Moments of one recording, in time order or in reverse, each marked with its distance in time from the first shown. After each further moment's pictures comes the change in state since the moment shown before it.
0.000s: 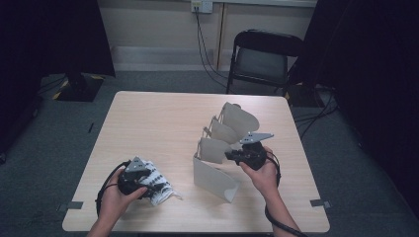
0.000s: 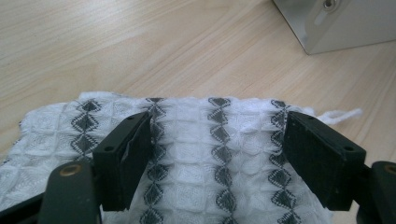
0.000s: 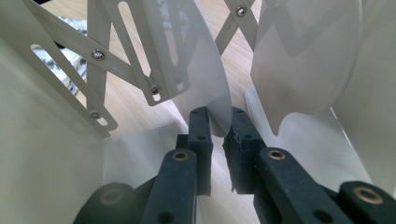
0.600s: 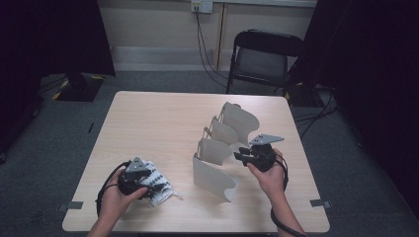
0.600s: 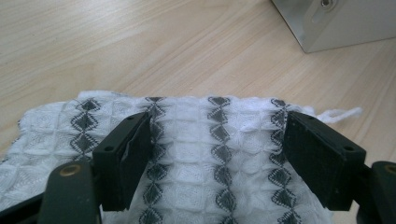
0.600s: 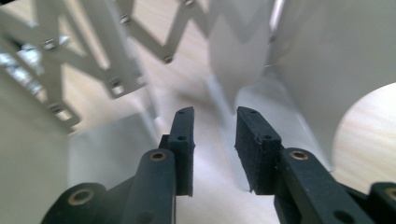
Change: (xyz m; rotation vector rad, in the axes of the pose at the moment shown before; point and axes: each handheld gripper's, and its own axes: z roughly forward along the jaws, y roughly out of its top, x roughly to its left) left arm -0.001 0.000 0.001 0.003 -0.001 0.000; right arm -0.013 -0.013 -0.016 -0.024 -0.132 0.047
